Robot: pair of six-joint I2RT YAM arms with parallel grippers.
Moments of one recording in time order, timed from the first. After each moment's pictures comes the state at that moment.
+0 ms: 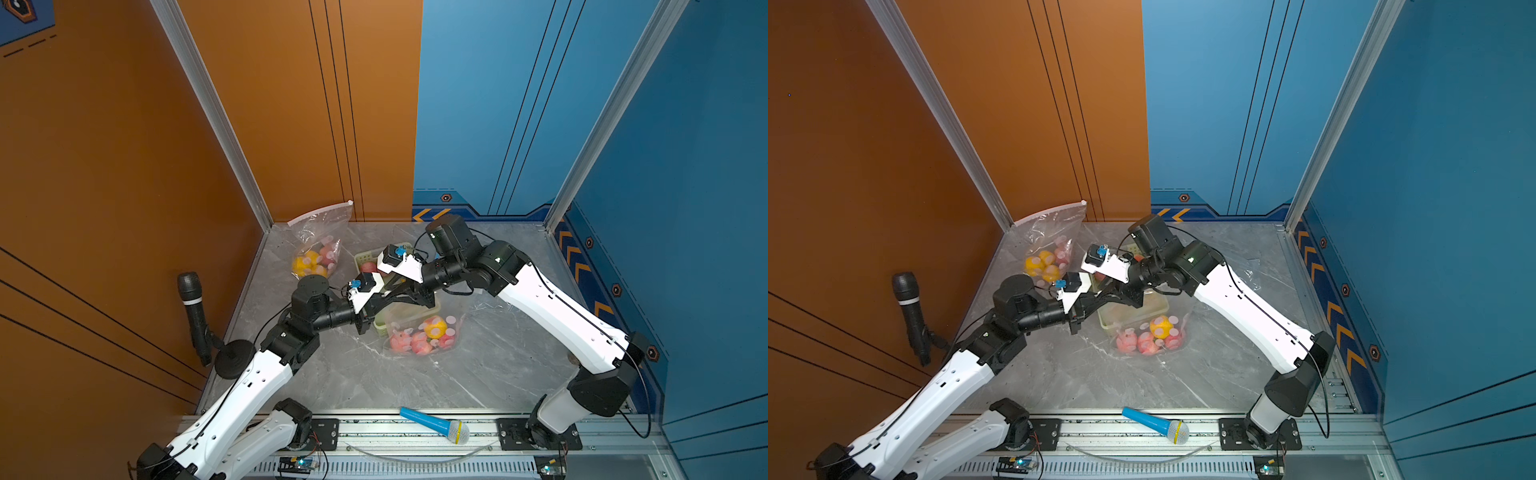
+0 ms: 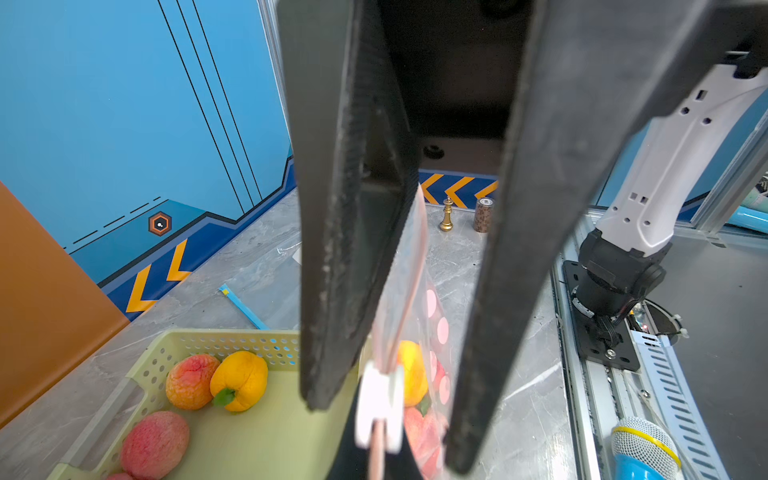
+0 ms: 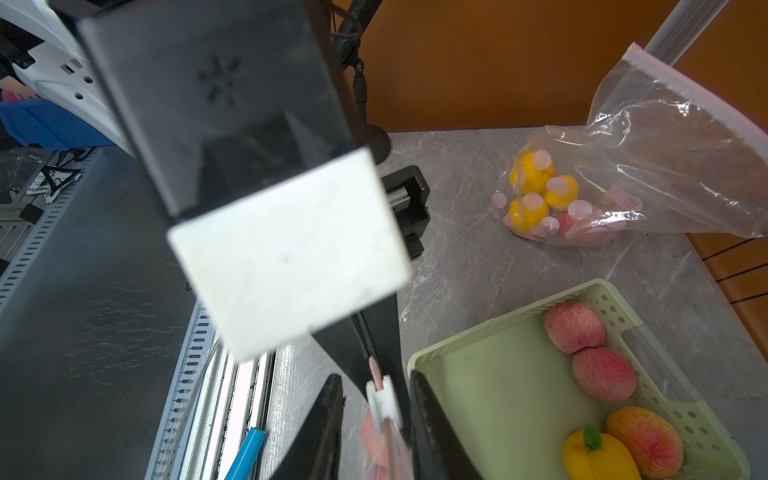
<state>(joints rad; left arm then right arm) -0.48 0.90 0.76 -0.08 0.67 0.21 0.82 1.62 1.83 -0.94 -0.59 -0.46</state>
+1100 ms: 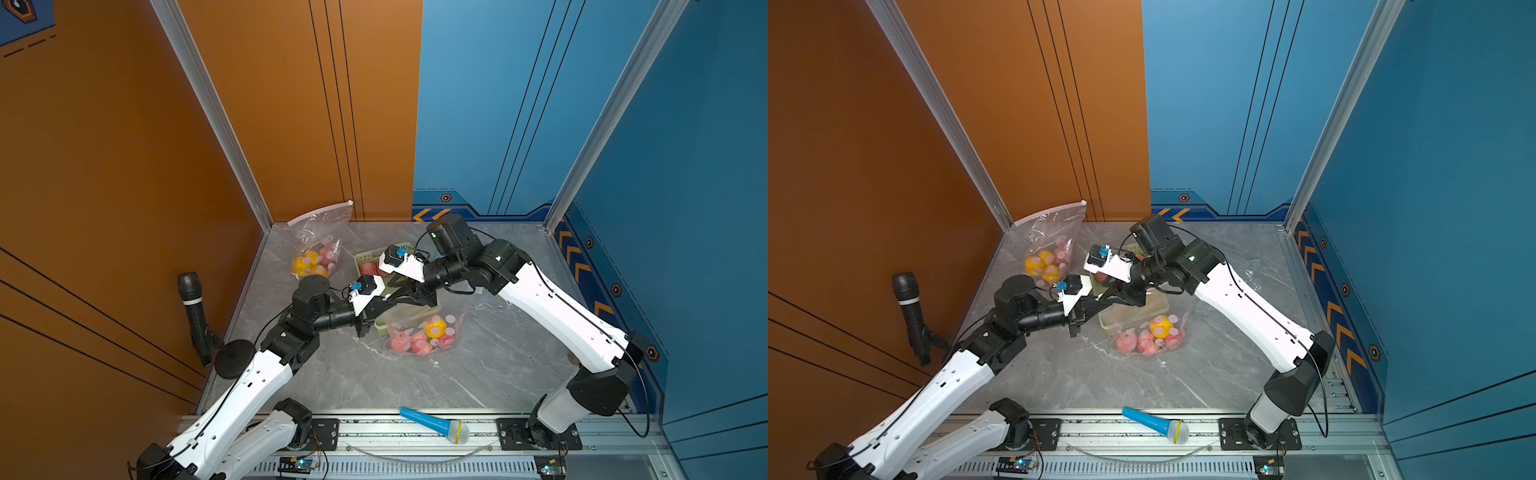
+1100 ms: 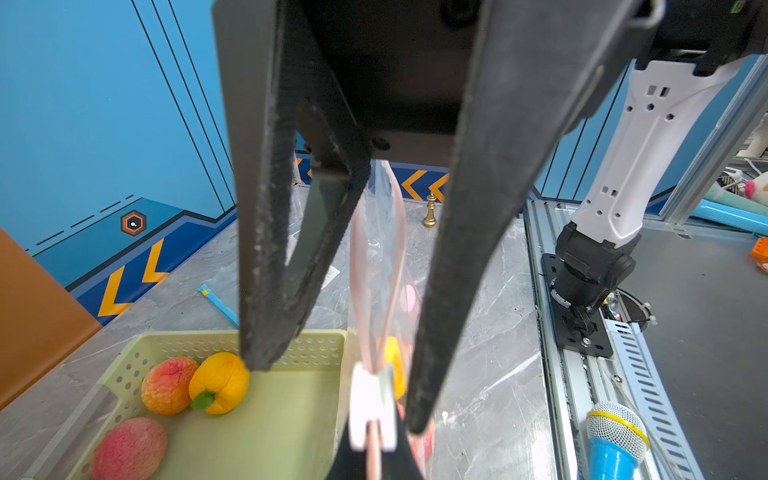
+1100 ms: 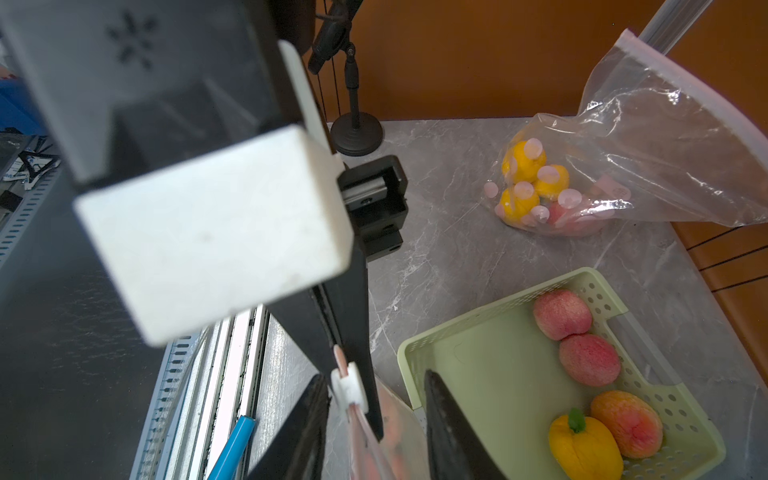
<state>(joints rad) -0.48 0.90 0.76 -0.10 0.71 0.21 0.81 1.62 1.83 -0.96 -0.59 -0.50</state>
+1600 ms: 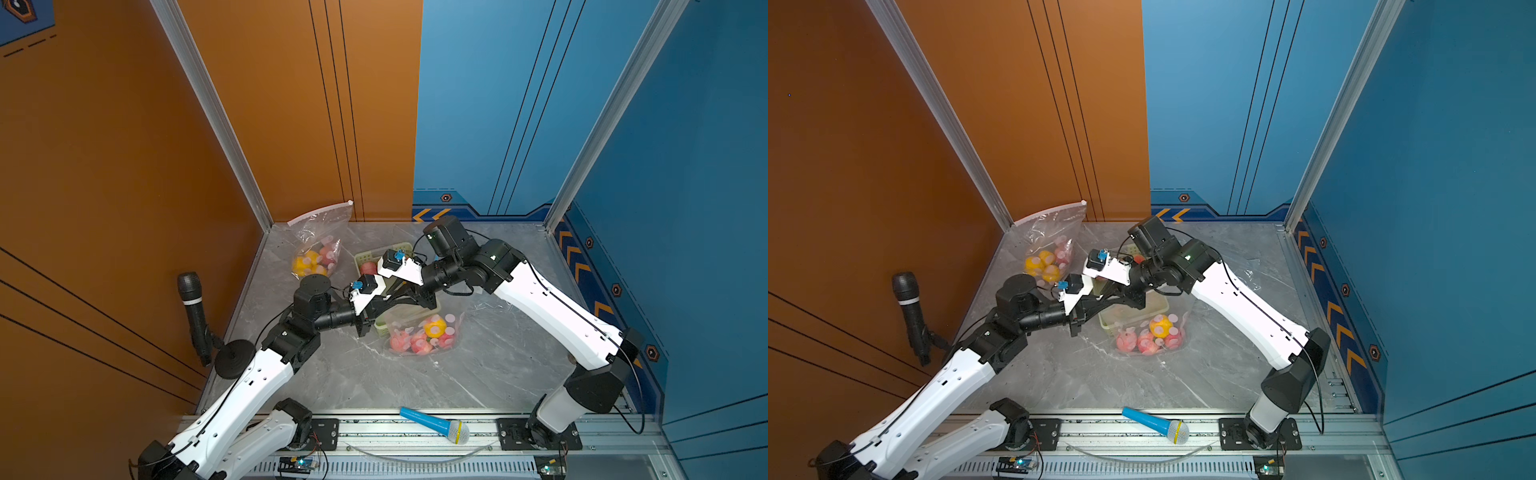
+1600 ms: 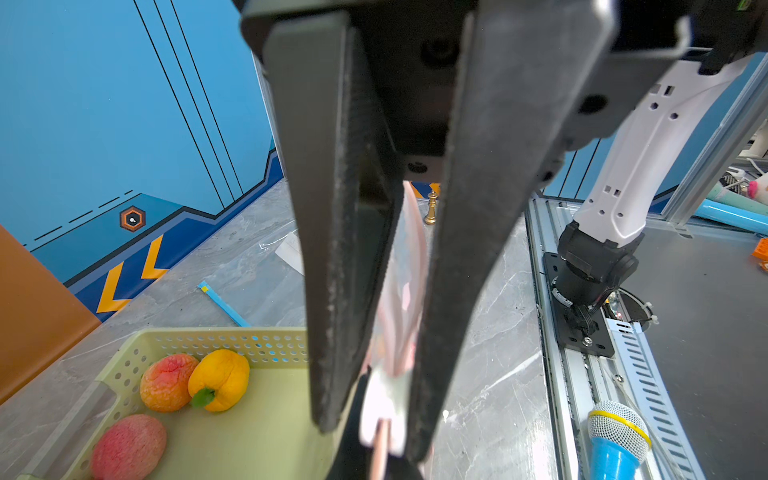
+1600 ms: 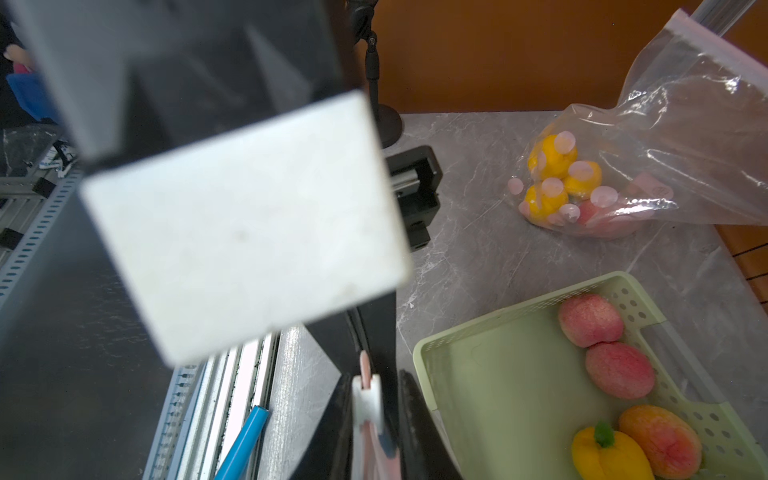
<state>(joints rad) -0.48 0.91 0.76 -0.10 0.71 0.21 0.81 1.64 1.83 -0.99 -0.63 -0.53</state>
